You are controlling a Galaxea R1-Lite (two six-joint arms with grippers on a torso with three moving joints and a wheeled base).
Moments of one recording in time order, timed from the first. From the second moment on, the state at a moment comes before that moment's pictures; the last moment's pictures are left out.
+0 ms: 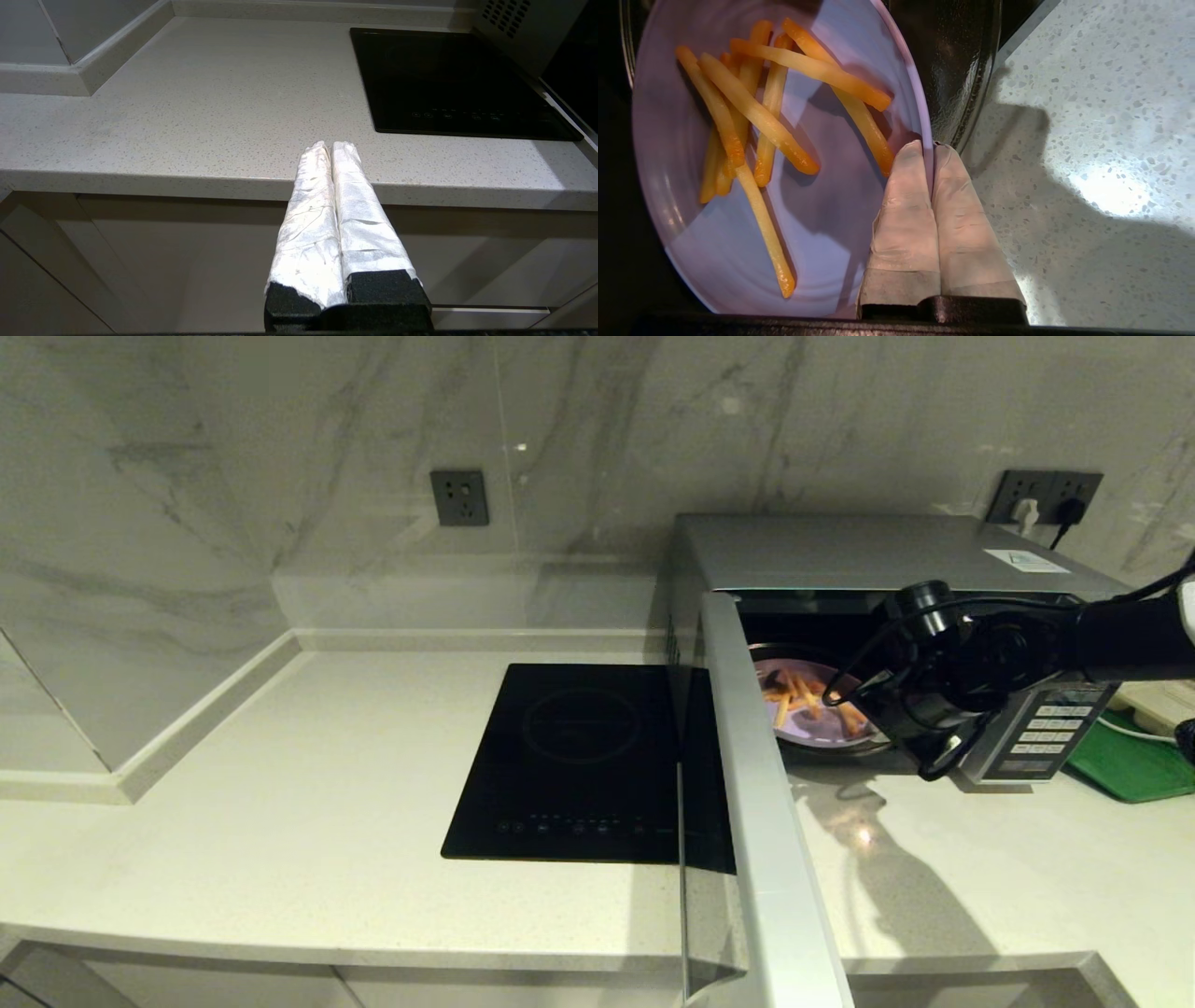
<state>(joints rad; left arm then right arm) 0.00 0.00 0.00 -0.01 0.01 -0.05 0.14 2.13 -1.62 0.36 -0.25 1.07</state>
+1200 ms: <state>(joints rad) 0.00 0.00 0.00 -0.01 0.01 -0.05 -0.03 1.40 -0.93 0.35 -0.17 0.87</state>
